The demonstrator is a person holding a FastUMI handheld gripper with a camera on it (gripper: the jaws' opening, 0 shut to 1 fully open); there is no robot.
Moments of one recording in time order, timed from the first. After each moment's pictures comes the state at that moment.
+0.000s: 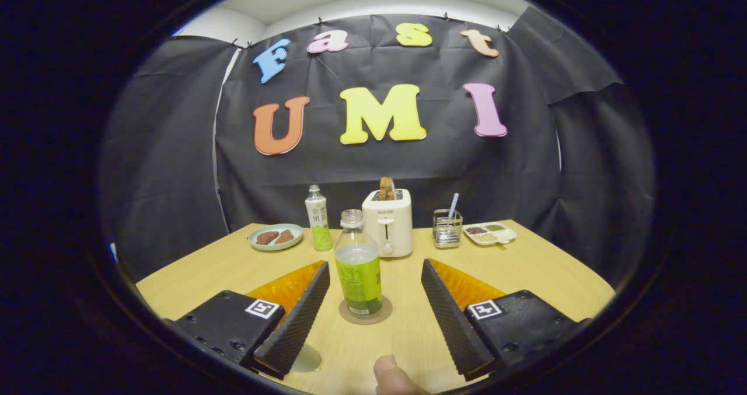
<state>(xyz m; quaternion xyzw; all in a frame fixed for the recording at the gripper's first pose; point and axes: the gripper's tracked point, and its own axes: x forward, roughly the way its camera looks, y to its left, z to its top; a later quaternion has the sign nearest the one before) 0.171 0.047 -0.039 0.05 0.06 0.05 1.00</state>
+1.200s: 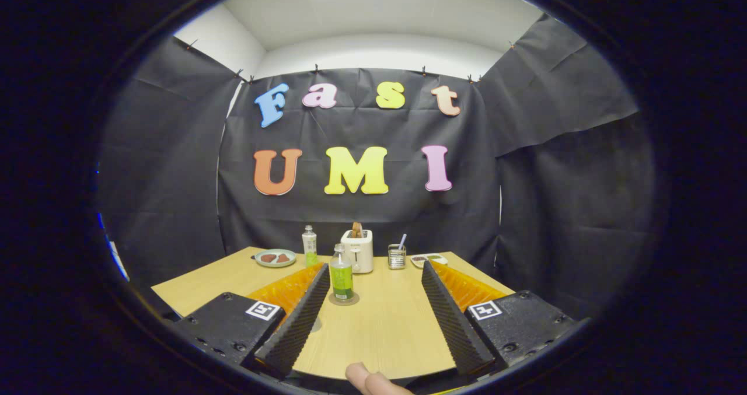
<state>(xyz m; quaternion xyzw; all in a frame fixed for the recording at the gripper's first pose) -0.079 0.014 0.027 0.04 -0.02 -0.02 1.00</state>
